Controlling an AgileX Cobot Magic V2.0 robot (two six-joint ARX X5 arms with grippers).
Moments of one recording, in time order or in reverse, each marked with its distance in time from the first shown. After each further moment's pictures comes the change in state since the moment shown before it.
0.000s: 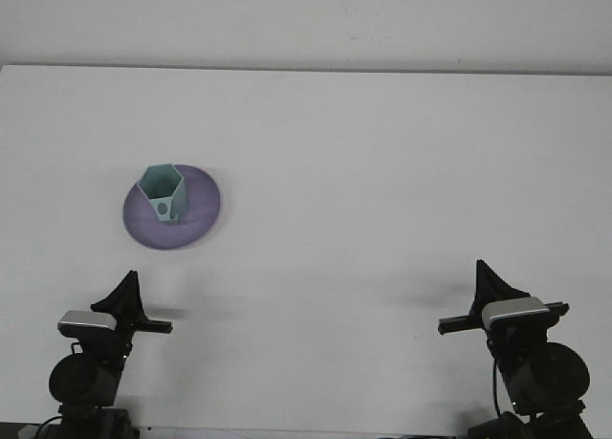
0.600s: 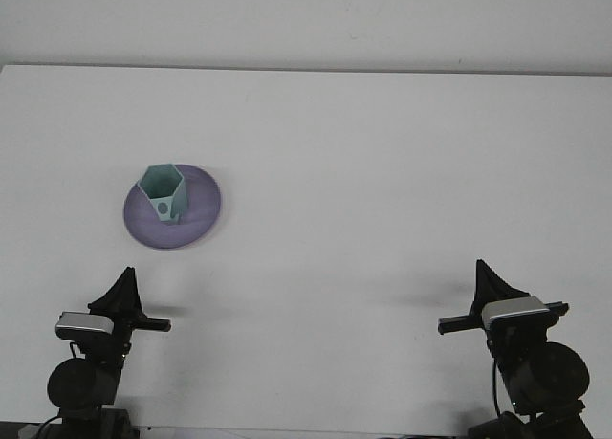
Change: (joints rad) left arm 0.000 -0.003 -0.010 0.064 0.000 0.000; right arm 0.000 0.000 0.000 0.000 0.000 0.000
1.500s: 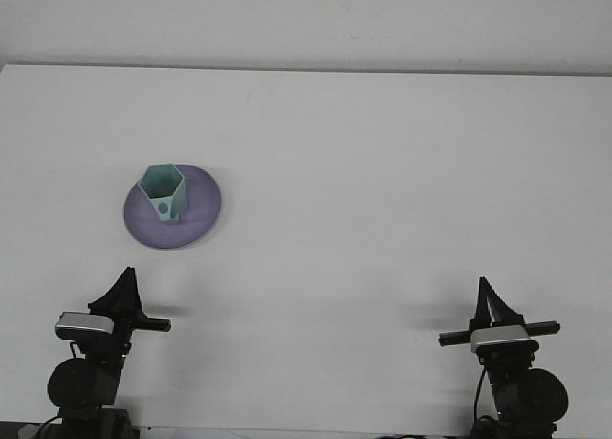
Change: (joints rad) left arm 0.000 0.000 0.000 0.000 0.000 0.000; right arm -0.262 -0.322 -0.425 0.222 -0.196 -0.177
